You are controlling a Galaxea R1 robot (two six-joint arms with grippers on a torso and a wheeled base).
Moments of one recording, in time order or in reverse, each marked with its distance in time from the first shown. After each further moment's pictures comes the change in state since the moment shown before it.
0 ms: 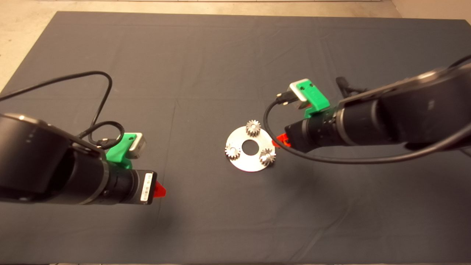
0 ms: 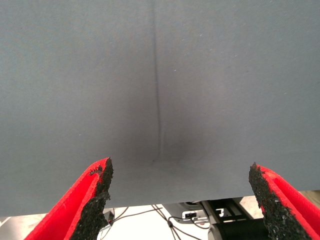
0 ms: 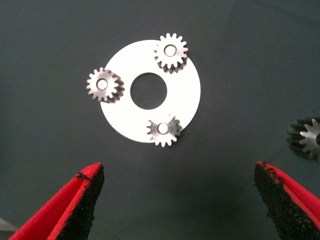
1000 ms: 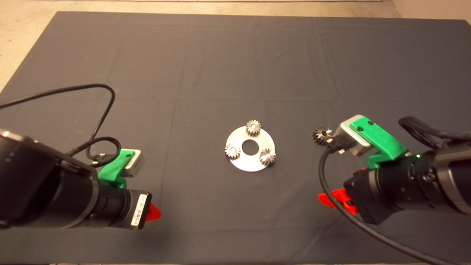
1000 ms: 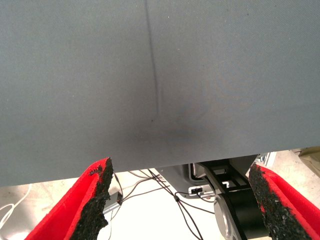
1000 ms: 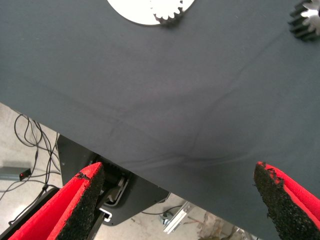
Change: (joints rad) left arm -0.002 -0.008 0.066 -0.086 0.000 0.005; right arm 0.153 -0.047 0.273 0.339 0.002 0.211
